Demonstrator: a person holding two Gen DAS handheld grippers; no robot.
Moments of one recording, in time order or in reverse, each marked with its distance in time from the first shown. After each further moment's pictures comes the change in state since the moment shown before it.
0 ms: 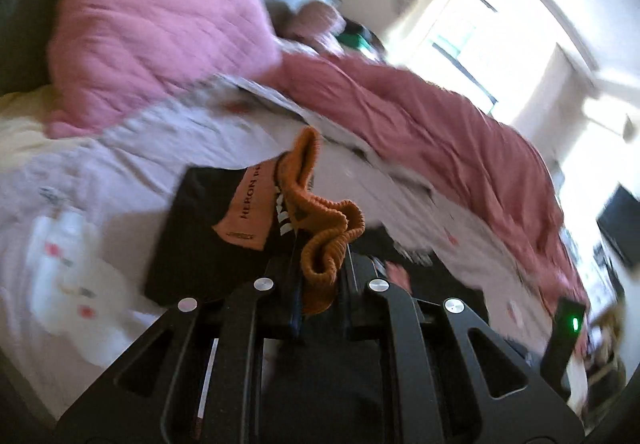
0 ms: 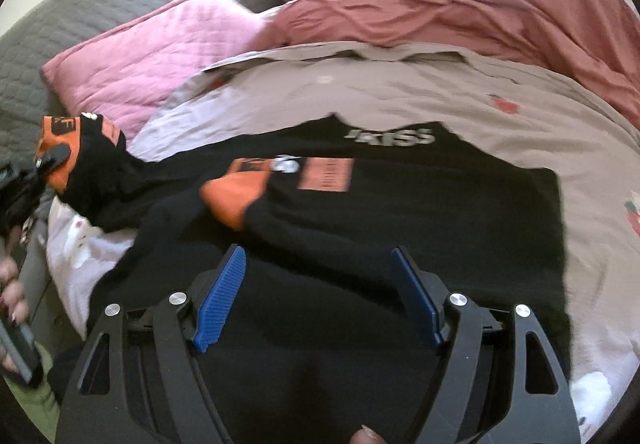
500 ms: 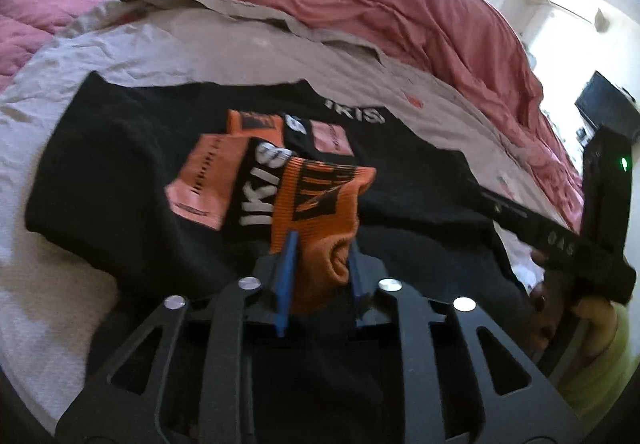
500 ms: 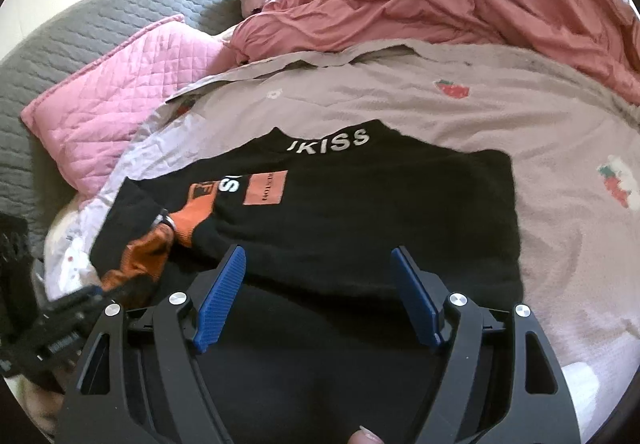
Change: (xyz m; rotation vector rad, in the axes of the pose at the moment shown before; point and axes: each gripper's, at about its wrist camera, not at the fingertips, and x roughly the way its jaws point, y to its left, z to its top) left arm 0.080 -0.060 -0.081 0.204 0.344 -0.101; right arm -0.010 -0.038 0.000 0.139 -0.011 0.022
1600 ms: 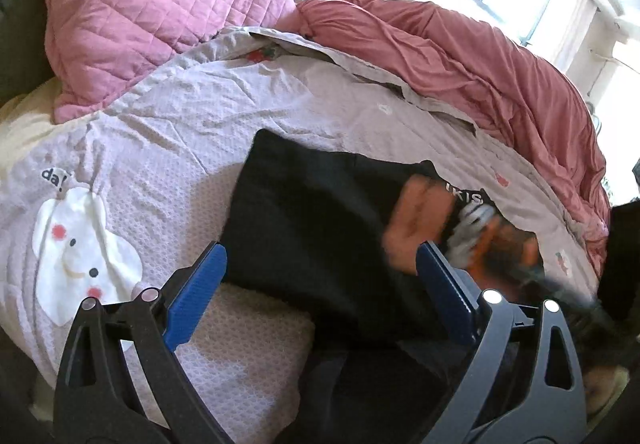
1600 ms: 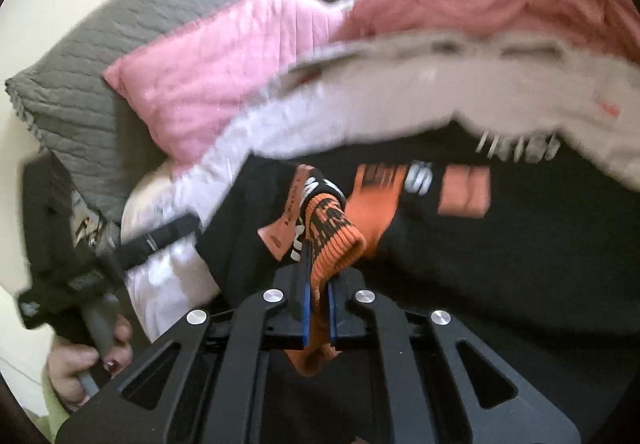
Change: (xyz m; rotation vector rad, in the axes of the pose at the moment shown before) left arm -0.069 0.080 0.028 -0.183 -0.161 0.272; right arm 0.017 0.108 0.022 -0.175 0.008 0.294
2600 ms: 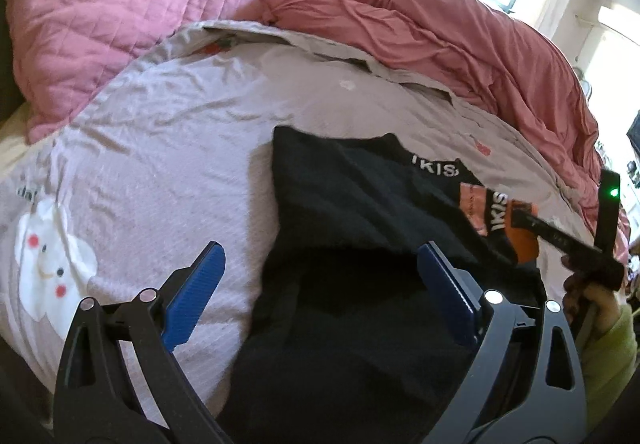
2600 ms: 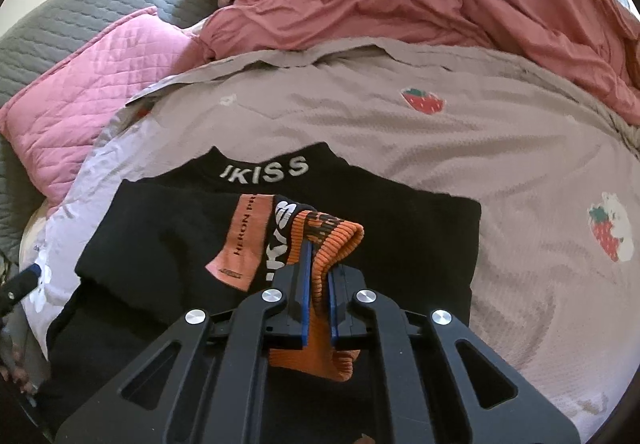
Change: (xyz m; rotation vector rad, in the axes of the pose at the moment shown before) left arm 0.013 -0.057 -0.002 0.110 0.060 -0.007; right arm -0.032 -0.154 -0.008 0.143 0.037 -0.408
